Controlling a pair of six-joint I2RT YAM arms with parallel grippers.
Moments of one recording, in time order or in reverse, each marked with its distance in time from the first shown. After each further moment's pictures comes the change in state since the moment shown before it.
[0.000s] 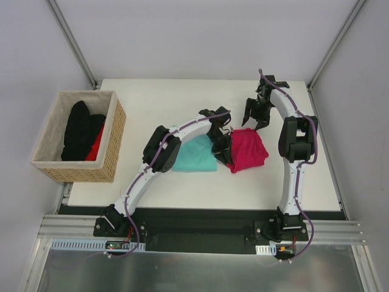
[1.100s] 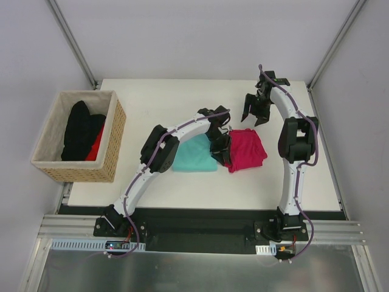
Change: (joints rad) left arm -0.001 -0.055 -0.051 -0.006 -0.071 0.026; right arm 0.013 -0.014 0.048 -0.006 0.015 0.000
